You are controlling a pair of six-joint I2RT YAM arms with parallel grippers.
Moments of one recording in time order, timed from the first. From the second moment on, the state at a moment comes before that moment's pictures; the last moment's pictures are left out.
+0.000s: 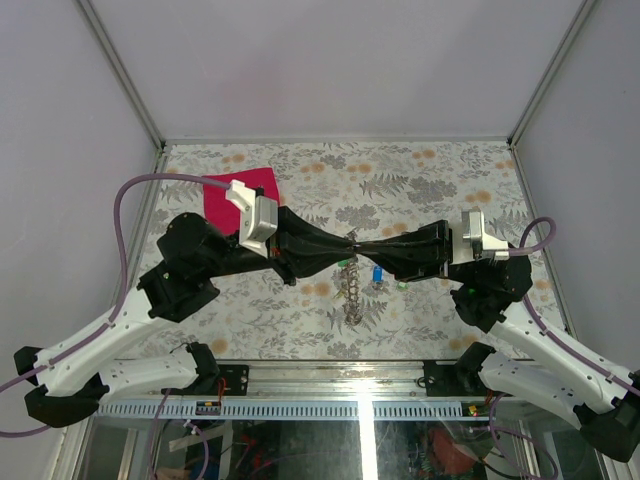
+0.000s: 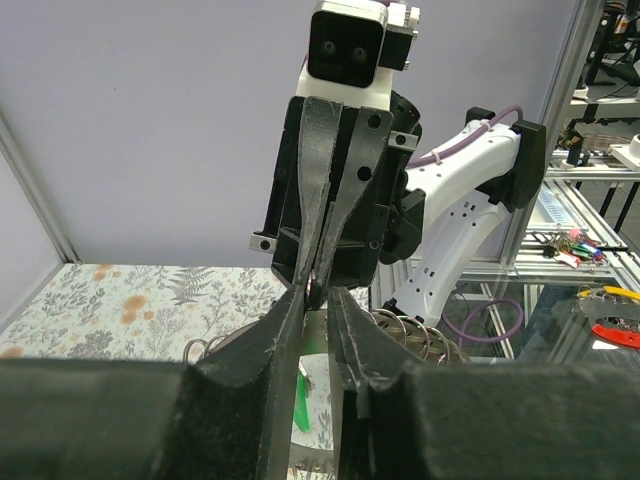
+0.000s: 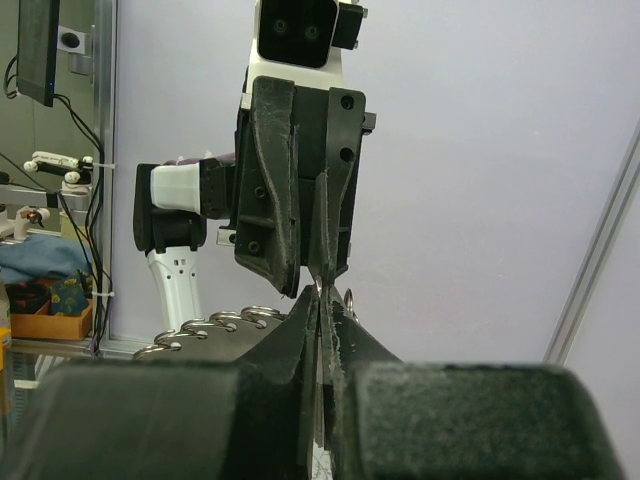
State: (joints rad) left arm -0.99 0.95 1.18 0.07 0.50 -0.12; right arm 0.78 0.83 0.74 0.88 -0.68 0.33
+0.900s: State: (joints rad) left arm -0.99 0.95 1.18 0.05 0.51 -0.10; right arm 0.78 0.83 0.74 0.88 -0.68 0.35
